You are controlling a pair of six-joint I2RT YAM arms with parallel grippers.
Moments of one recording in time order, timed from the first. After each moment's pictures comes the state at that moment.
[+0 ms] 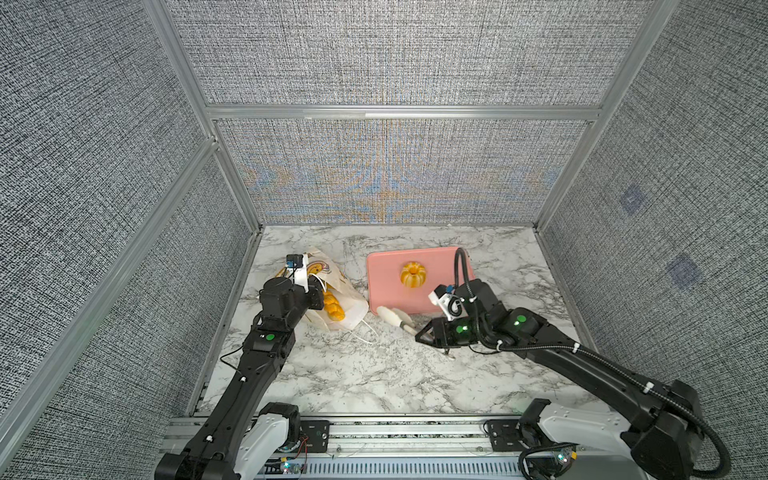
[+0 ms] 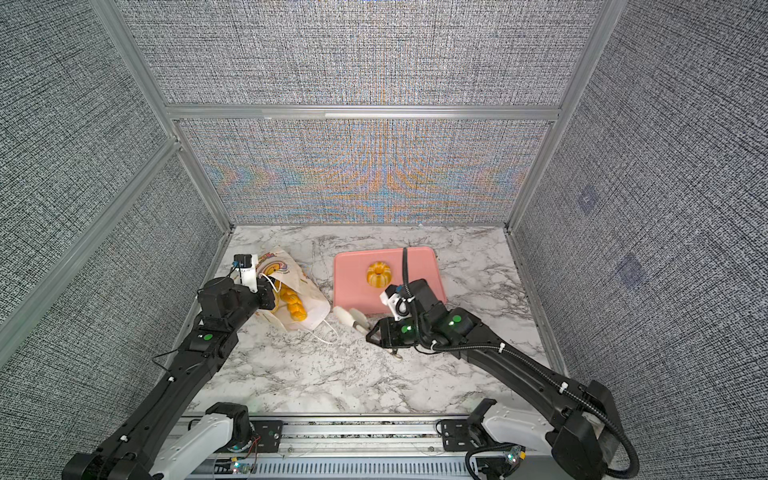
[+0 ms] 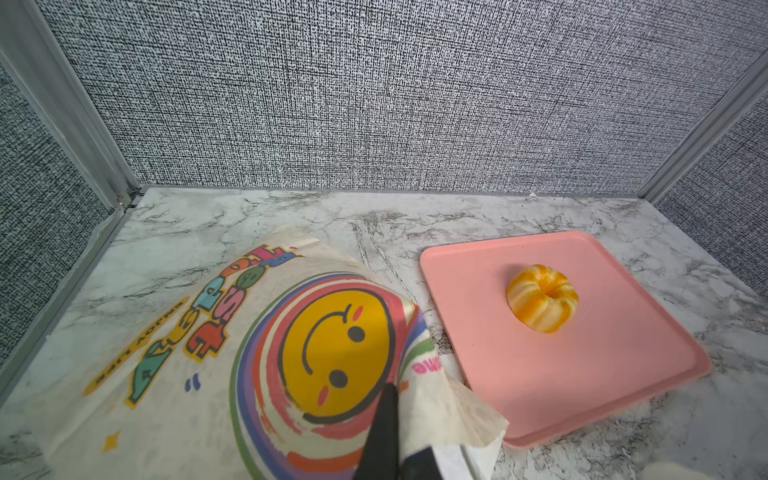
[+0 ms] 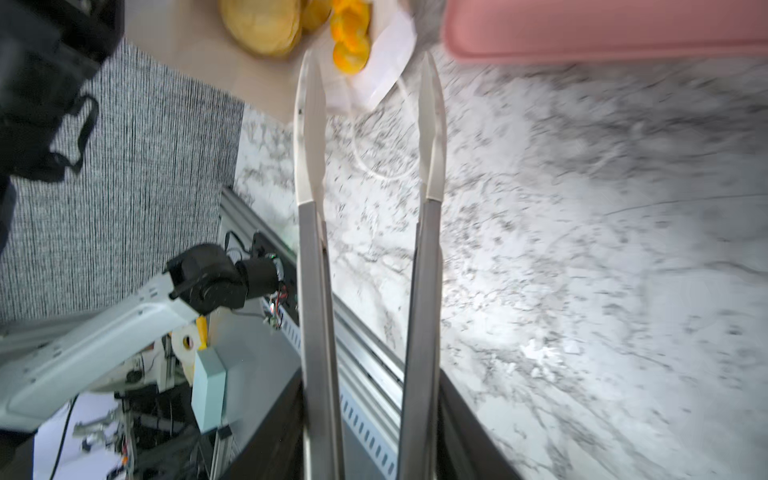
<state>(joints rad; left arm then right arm) -0.17 0.93 0.62 -0.02 0.15 -0.14 0.80 1.18 0.91 -0.55 -0.46 0.69</state>
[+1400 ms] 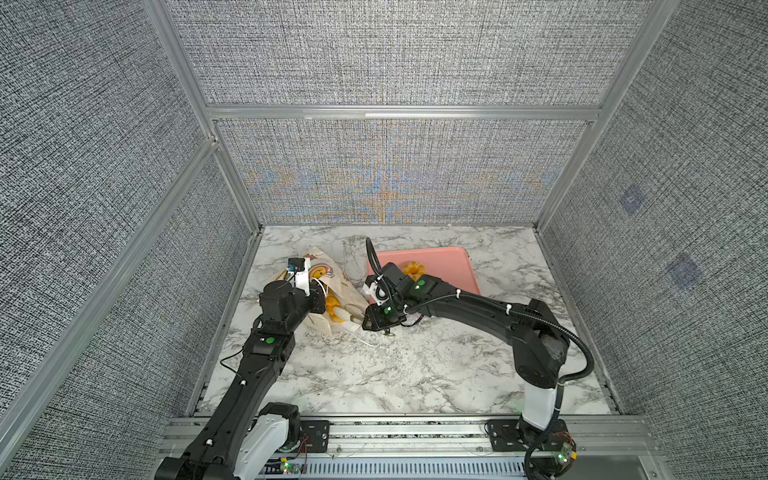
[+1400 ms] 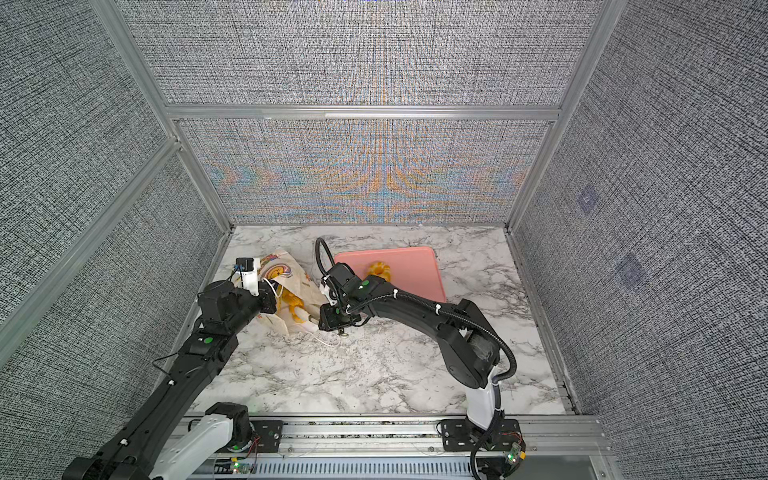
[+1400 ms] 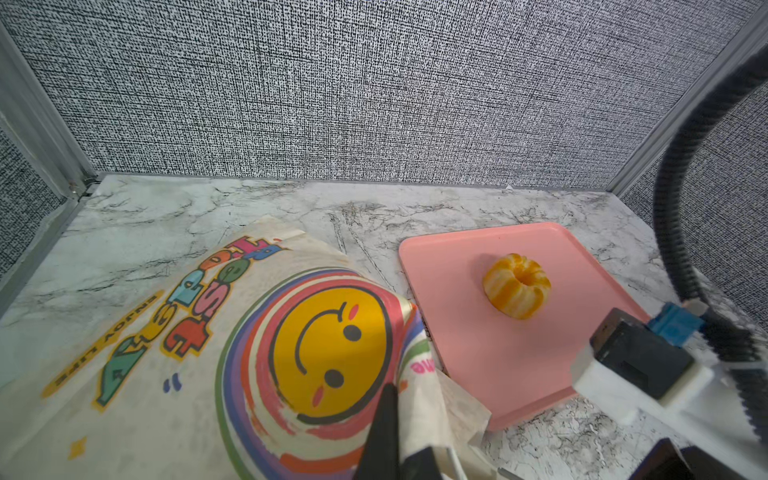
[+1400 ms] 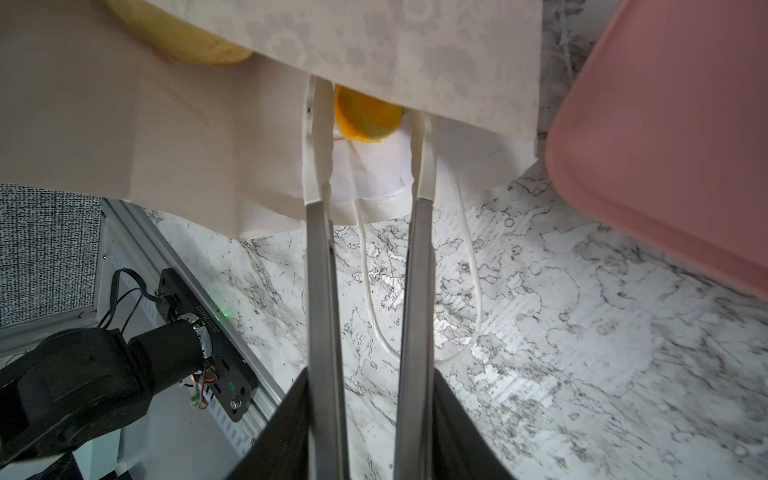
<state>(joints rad) -0.17 0.91 0.59 -0.02 0.21 -0.16 0.92 1.93 1.55 -0.66 -0.31 0.51</state>
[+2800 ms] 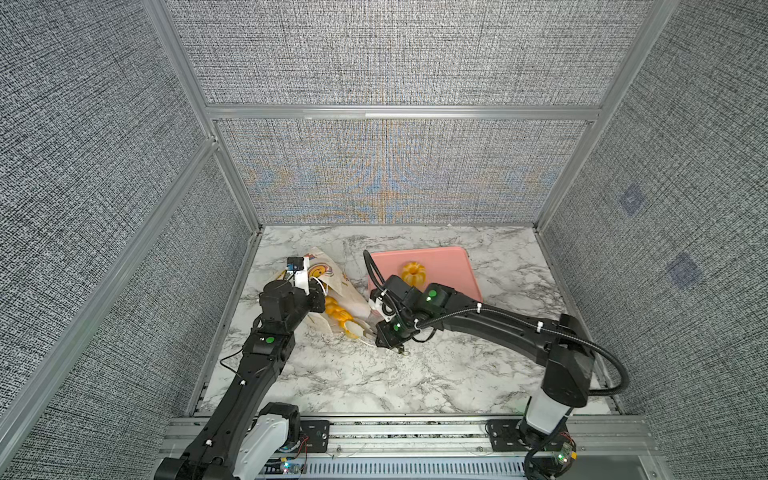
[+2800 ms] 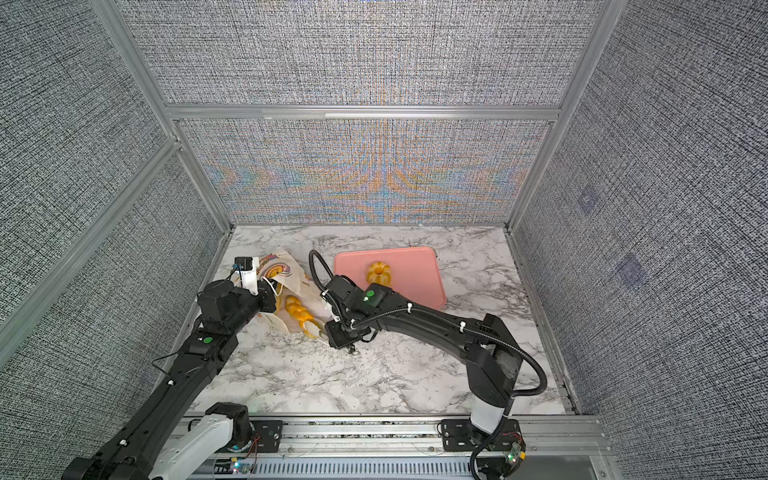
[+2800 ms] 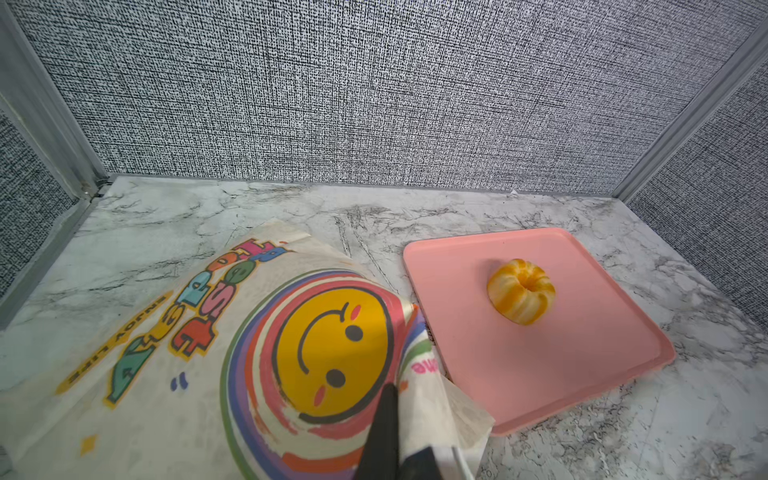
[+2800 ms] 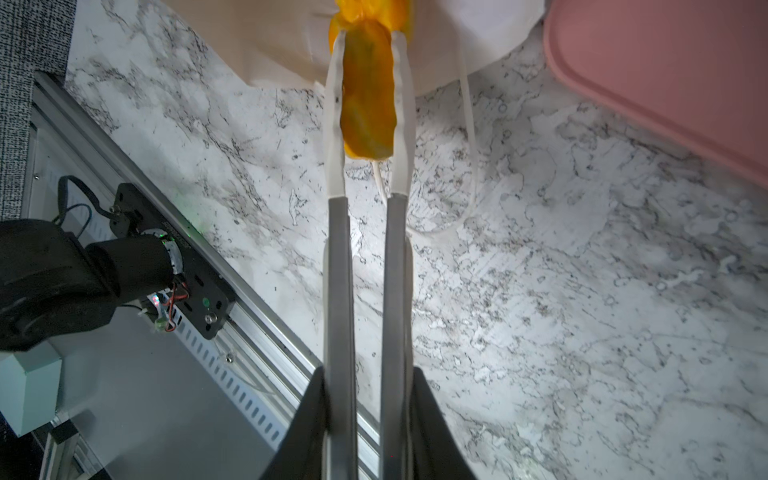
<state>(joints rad) -0.17 0.91 0.60 -0.02 0.18 -0.17 1.01 1.71 1.44 -0.87 -0.20 0.47</state>
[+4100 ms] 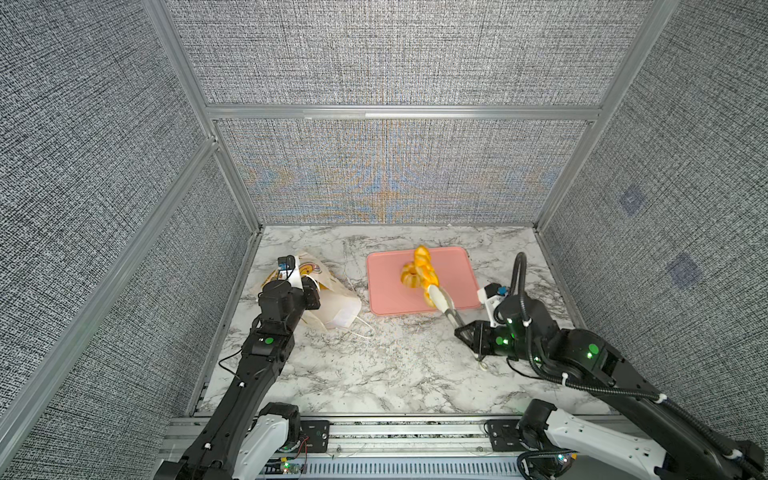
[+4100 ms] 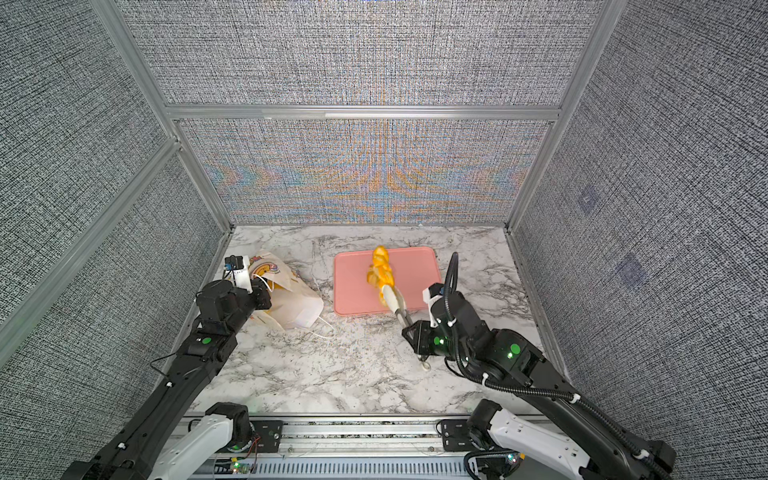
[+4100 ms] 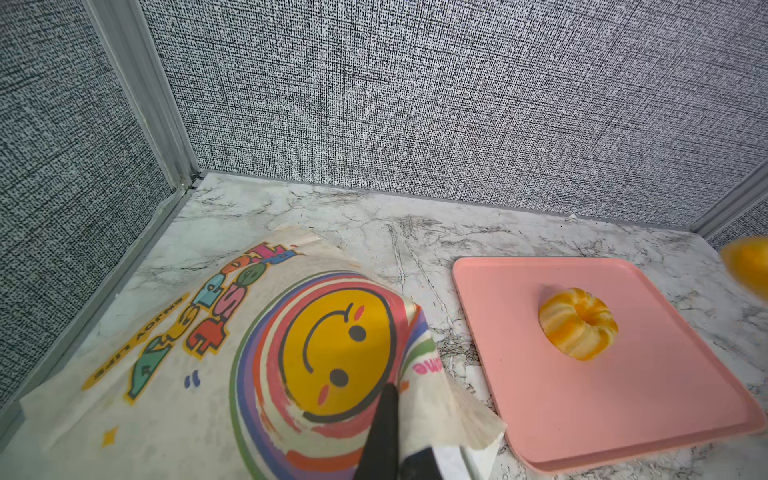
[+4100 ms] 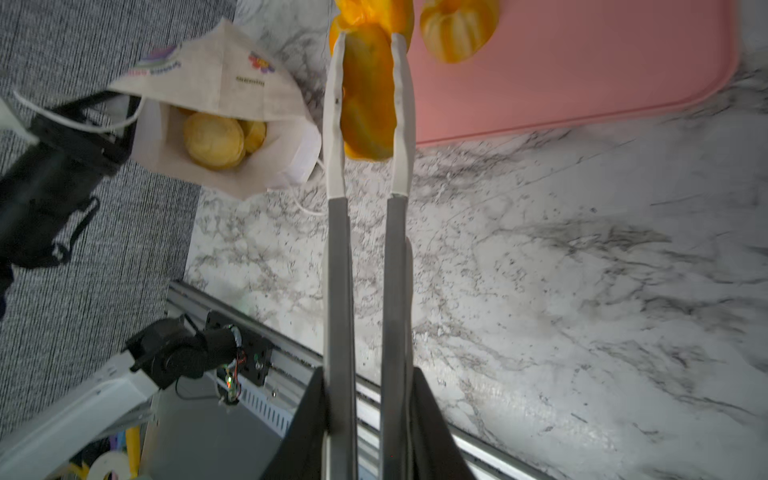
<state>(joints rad) -0.17 0.89 0.60 -0.04 0.01 -0.20 0.73 0.86 1.05 -0.93 0.00 0.75</state>
